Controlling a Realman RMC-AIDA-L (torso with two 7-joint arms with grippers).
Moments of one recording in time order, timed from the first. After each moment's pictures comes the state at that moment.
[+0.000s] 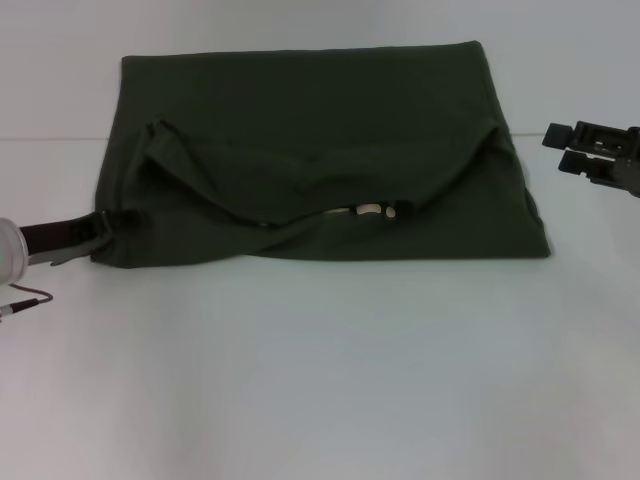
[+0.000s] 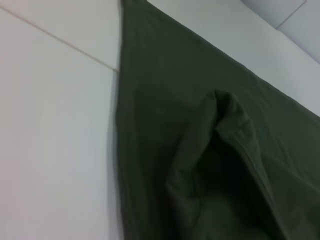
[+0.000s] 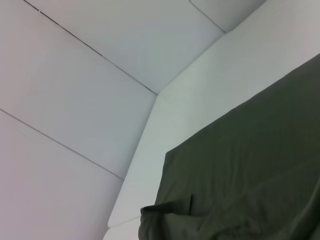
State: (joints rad) left arm -0.61 -2.01 0.68 0.53 2.13 0.90 -2.30; right arm 0.57 1.94 -0.67 -0.66 -1.84 -1.36 2.28
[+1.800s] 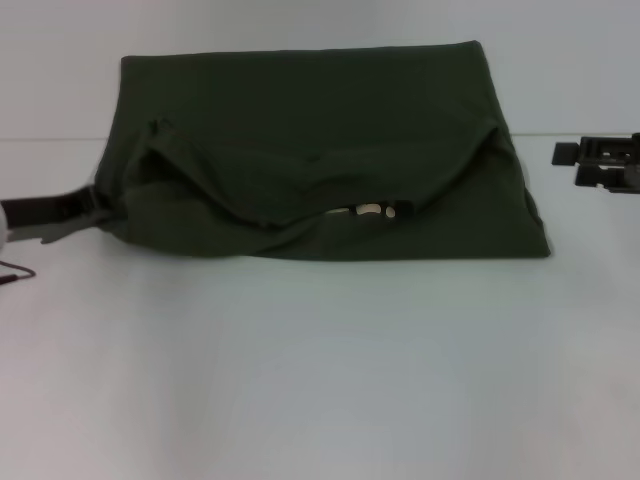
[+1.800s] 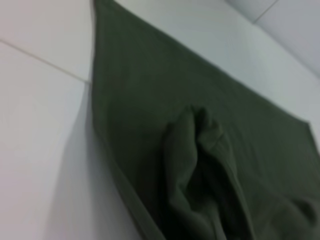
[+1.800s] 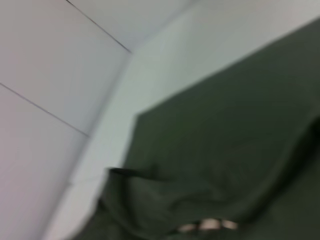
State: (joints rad) left arm -0.63 -1.96 0.65 0.57 2.17 1.03 -2.35; right arm 0.63 1.86 -0.70 -0.66 -2.00 -1.40 2.37
